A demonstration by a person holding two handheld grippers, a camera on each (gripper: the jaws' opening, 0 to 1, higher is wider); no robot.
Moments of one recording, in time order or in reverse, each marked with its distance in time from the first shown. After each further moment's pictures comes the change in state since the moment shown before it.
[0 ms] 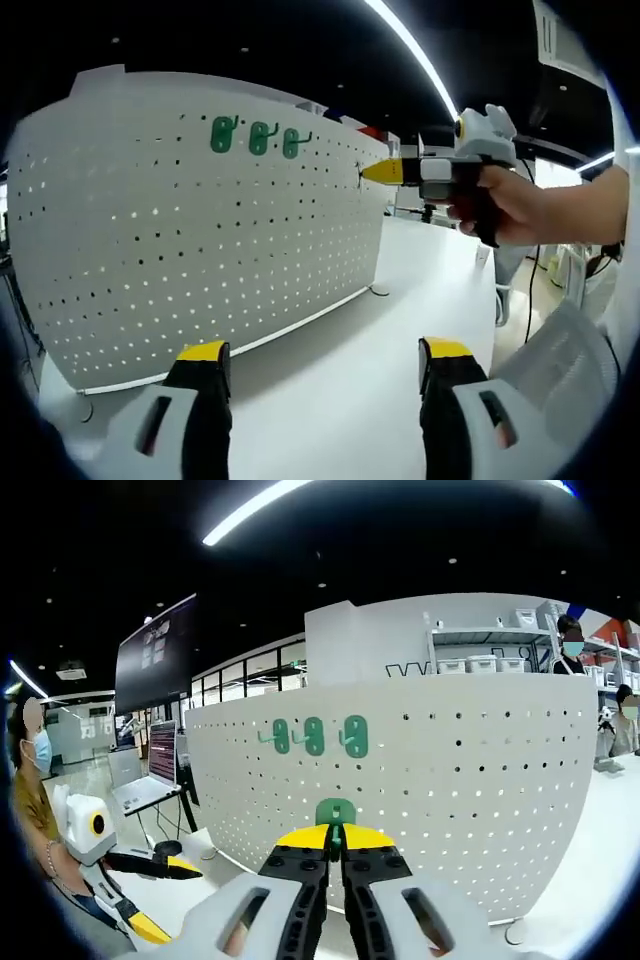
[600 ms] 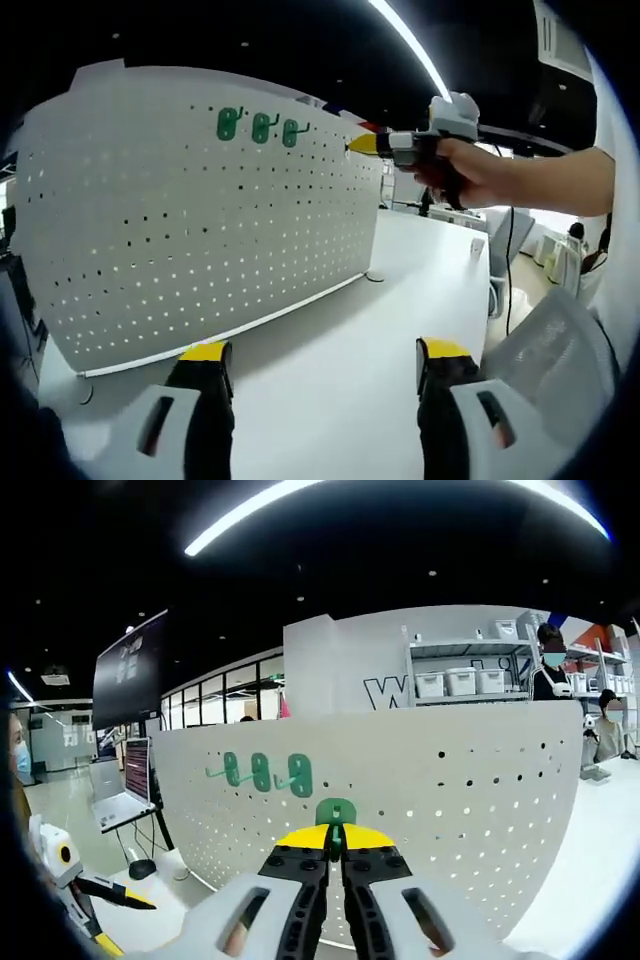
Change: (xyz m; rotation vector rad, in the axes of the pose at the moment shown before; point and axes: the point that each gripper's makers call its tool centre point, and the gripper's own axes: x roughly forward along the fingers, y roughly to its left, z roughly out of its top) left arm -0.022 -0.004 -0.024 0.007 0.029 -0.011; right arm 0.016 -0.043 0.034 -0.005 -0.065 -0.084
